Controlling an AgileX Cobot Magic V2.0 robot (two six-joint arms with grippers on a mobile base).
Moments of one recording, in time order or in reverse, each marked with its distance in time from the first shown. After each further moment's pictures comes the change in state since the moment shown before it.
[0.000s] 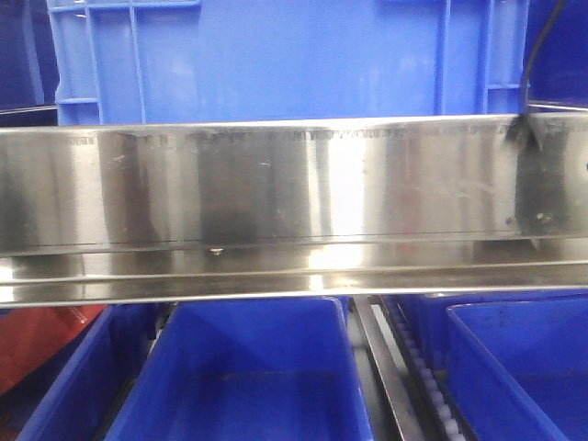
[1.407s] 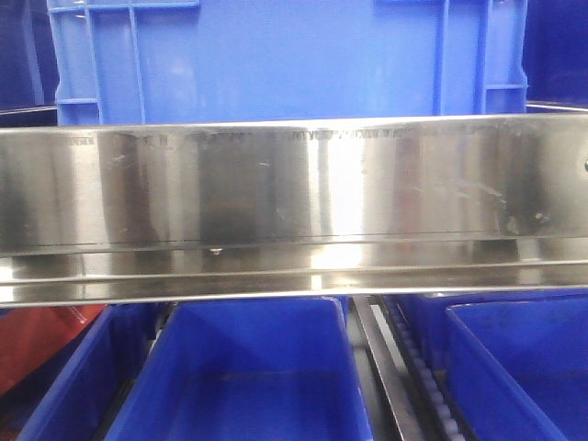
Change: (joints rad) left arm 0.000 0.000 0.000 0.019 0.000 0.000; right arm -0.028 -1.014 1.135 -0.096 -0.570 0.002
